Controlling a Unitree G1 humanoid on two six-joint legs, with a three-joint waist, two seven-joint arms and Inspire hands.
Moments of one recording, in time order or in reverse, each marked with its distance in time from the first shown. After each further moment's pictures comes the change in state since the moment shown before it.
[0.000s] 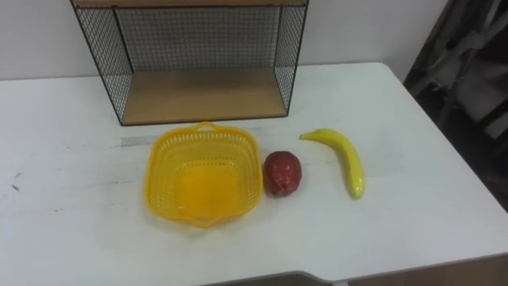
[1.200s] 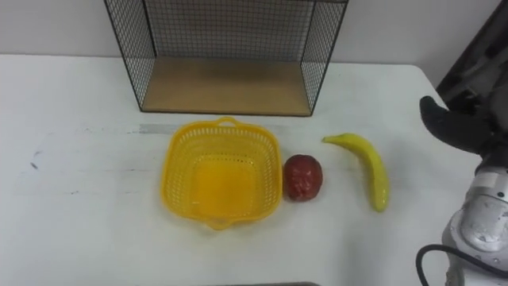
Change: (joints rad) left arm 0.022 0.029 -0.115 -0.040 0.004 -0.018 -0.016; right arm -0.022 -0.082 0.382 -0.808 -0.950 -0.032 0.272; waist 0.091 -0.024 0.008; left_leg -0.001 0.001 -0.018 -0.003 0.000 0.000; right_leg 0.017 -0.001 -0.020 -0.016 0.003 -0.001
